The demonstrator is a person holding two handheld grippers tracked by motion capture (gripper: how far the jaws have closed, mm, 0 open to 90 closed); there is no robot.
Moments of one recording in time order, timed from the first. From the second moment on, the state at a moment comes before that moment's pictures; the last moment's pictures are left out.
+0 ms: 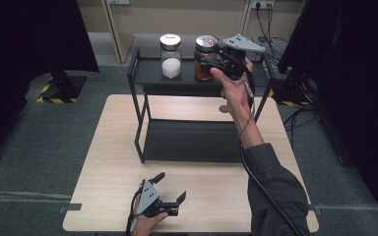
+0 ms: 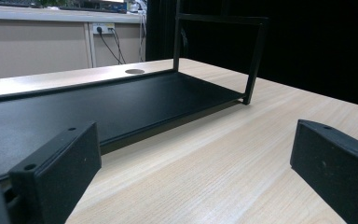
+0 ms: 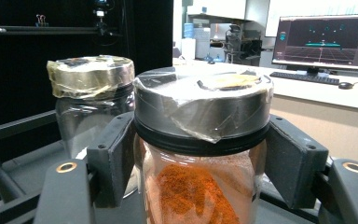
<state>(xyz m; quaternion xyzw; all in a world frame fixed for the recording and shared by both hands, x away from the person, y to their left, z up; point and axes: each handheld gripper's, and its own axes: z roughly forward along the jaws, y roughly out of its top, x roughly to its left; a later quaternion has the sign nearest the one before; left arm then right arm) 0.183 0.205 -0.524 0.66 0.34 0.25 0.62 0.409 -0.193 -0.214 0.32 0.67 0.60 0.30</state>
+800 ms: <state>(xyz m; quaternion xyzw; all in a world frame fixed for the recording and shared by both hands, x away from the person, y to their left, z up) 0.183 0.204 -0.524 0.66 0.34 0.25 0.62 0.400 -0.201 -0.222 0.34 0.65 0.61 0.29</state>
